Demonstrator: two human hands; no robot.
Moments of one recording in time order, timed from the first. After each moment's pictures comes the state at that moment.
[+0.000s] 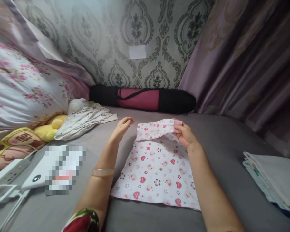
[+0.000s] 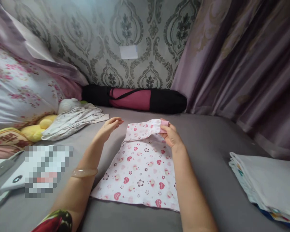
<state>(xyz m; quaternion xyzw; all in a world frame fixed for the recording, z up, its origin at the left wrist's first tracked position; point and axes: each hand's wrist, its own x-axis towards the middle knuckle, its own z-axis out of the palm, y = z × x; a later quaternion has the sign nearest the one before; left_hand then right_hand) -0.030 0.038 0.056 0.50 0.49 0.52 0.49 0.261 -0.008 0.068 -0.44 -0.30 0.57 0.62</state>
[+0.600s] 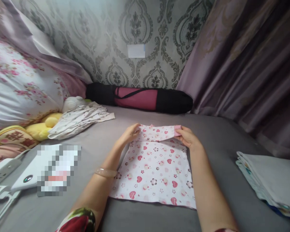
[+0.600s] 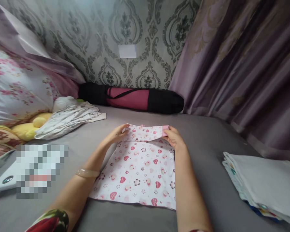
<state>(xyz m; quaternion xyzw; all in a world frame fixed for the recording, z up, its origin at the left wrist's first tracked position) -0.002 0.036 0.025 0.73 0.48 0.36 0.33 0.291 -0.008 0.055 -0.56 -0.31 0.54 0.55</state>
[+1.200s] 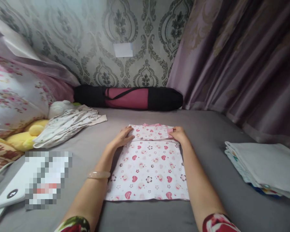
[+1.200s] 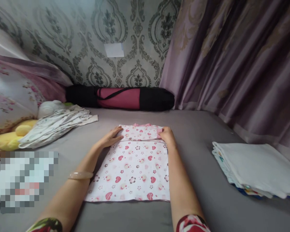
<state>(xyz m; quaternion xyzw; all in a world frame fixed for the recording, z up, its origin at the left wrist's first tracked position) -0.021 0.048 -0.013 0.81 0.47 0.21 0.29 0.324 0.003 0.011 -0.78 -0.45 0.27 0.35</state>
